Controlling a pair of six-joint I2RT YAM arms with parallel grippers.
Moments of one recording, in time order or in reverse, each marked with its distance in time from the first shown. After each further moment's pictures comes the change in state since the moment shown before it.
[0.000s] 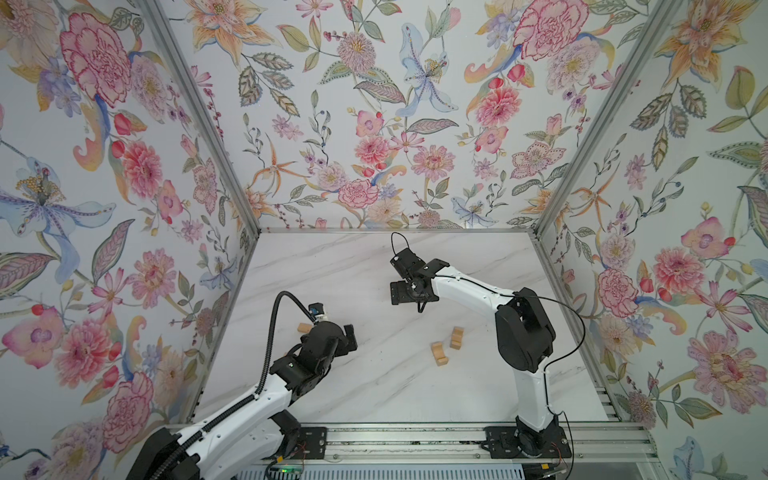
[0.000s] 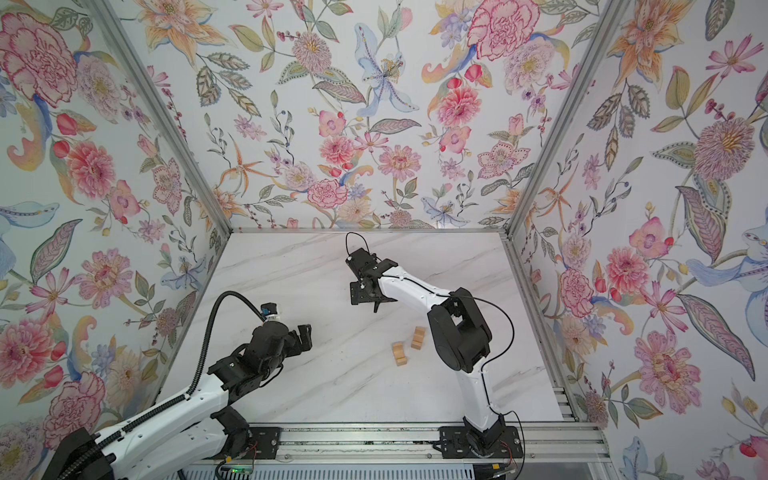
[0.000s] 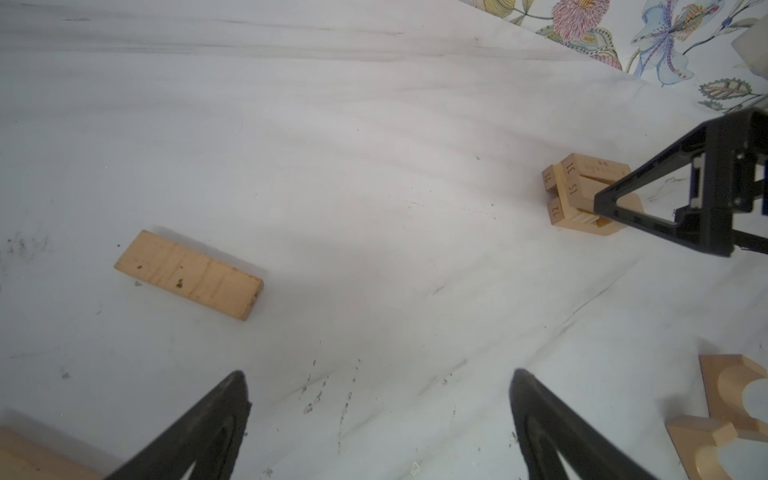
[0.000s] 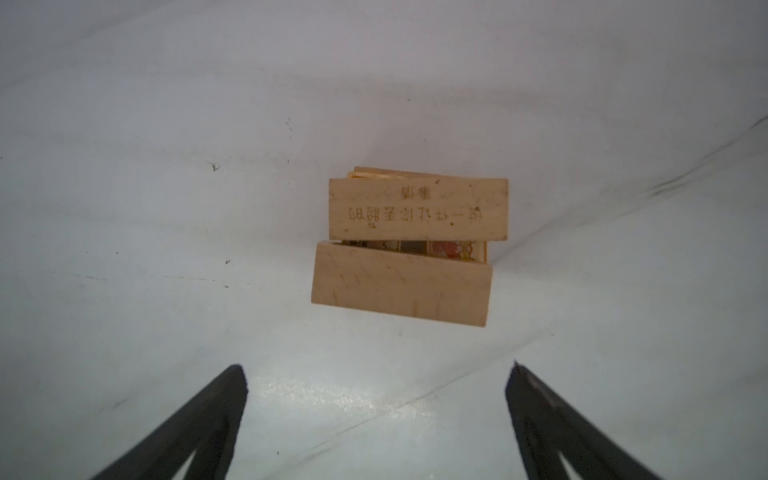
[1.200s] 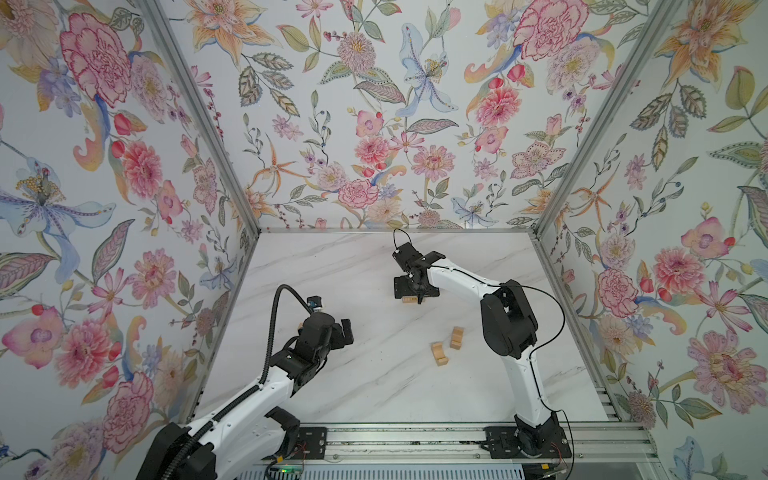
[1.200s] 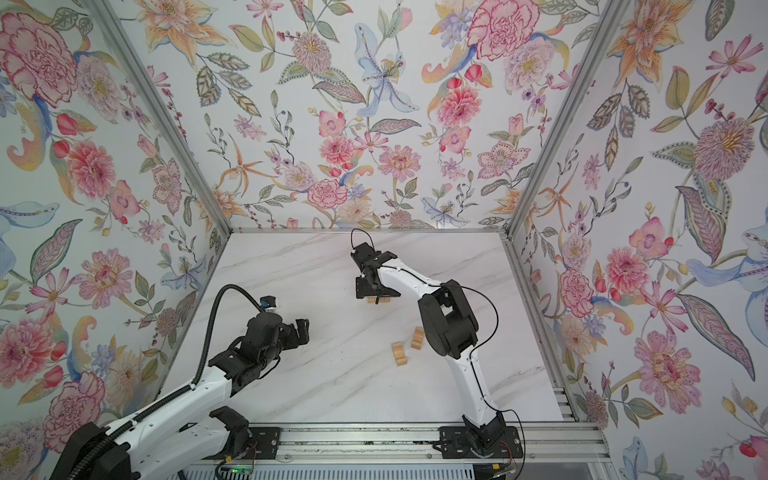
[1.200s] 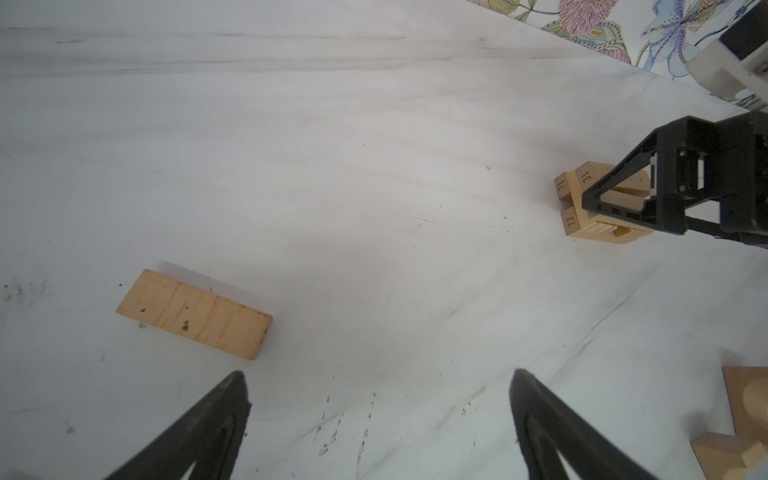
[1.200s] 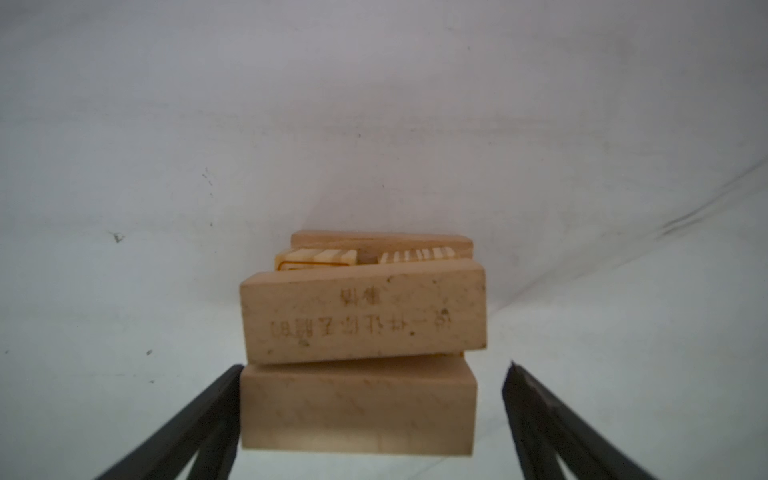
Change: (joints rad) left arm 0.097 0.064 0.019 0.057 0.097 0.101; right arm -0.064 0.135 0.140 -0.075 -0.014 -0.001
